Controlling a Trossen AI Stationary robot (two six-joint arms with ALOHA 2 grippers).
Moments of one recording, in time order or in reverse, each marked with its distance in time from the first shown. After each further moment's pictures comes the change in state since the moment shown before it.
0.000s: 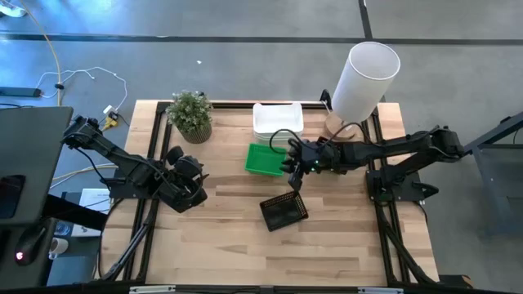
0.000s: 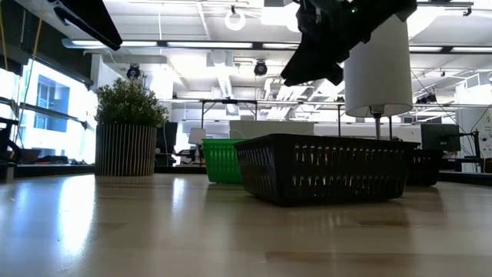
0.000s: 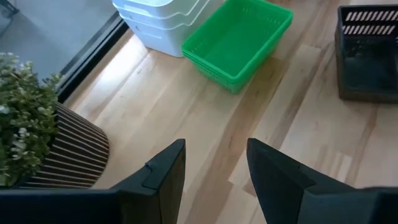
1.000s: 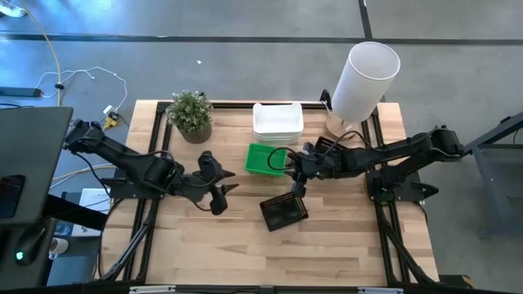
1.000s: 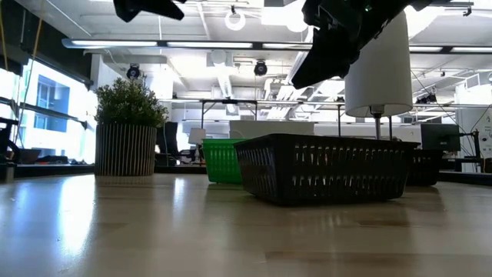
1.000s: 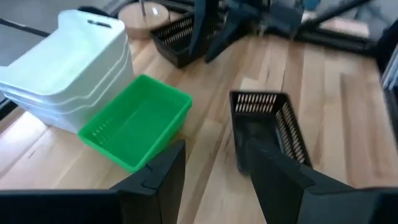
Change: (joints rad) left arm 0.129 0.081 0.000 0.641 0.163 0.397; right arm 0.103 0.000 0.000 -0.079 0.167 -0.143
